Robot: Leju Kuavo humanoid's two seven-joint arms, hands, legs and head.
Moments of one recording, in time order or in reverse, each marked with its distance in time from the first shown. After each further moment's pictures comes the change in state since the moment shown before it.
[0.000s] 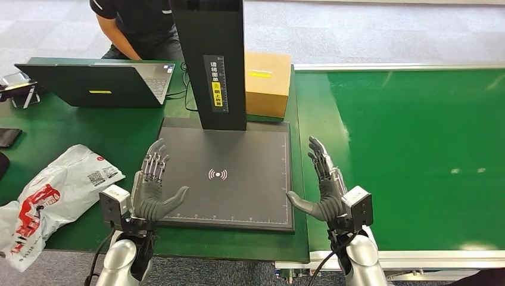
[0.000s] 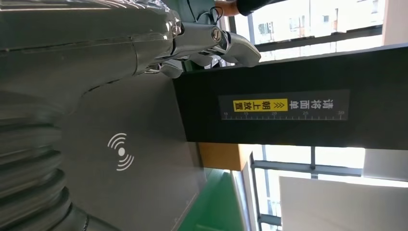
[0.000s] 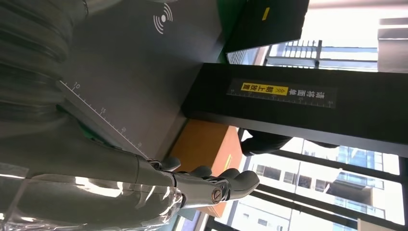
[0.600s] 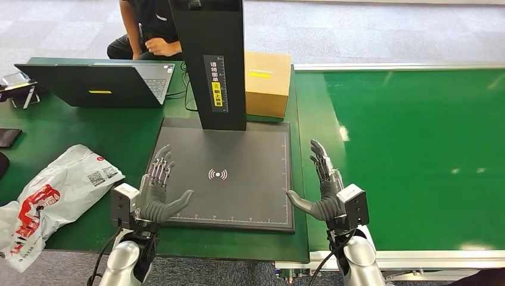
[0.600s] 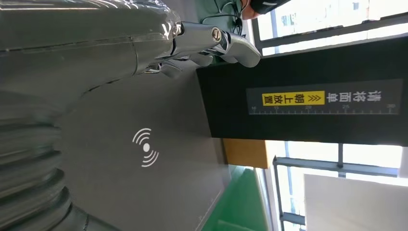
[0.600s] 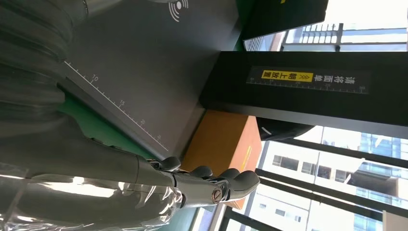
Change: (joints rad) left arm -0.003 0.000 0.004 0.050 -0.020 -0.004 0.042; right arm -0.002 0.003 -0.002 0.041 0.018 -0.061 0.026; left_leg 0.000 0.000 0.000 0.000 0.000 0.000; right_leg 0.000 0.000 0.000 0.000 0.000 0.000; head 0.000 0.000
